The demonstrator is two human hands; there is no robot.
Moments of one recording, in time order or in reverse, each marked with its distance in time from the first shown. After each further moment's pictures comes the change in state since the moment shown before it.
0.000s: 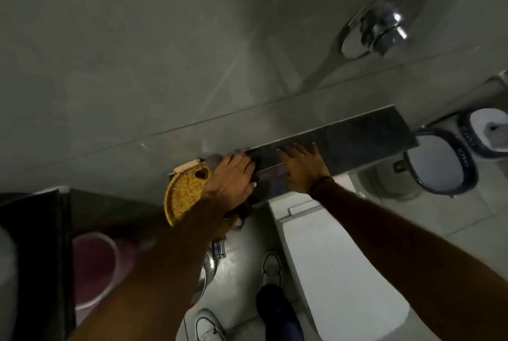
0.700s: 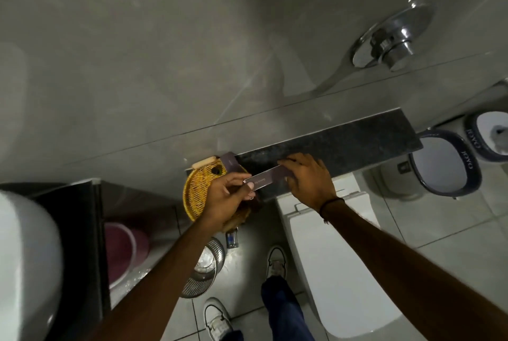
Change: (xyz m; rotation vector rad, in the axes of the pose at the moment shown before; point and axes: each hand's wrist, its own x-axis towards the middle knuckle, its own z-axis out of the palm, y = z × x) left_hand -0.076 0.002 -0.017 -1.638 0.233 -0.611; right_hand -0.048 -0.032 -0.026 0.364 0.221 0.028
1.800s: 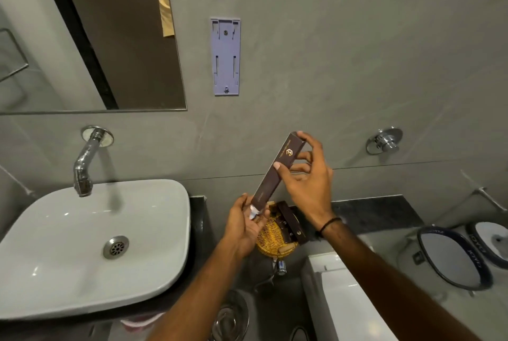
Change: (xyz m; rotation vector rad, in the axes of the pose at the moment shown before) left_hand -0.215 0.075 -0.152 -1.268 0.007 -0.173; right_hand -0.163 -0.316 -0.155 0.884 0.672 -0.263
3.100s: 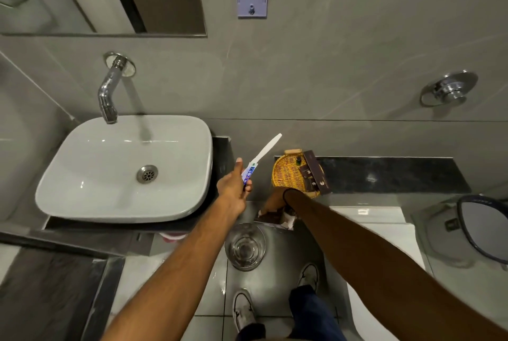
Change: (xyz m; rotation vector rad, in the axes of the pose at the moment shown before) left_hand 0.008 0.004 -0.080 0.380 0.521 0.228; right_hand -0.078 0.116 0.089 -0.685 -1.353 0.851
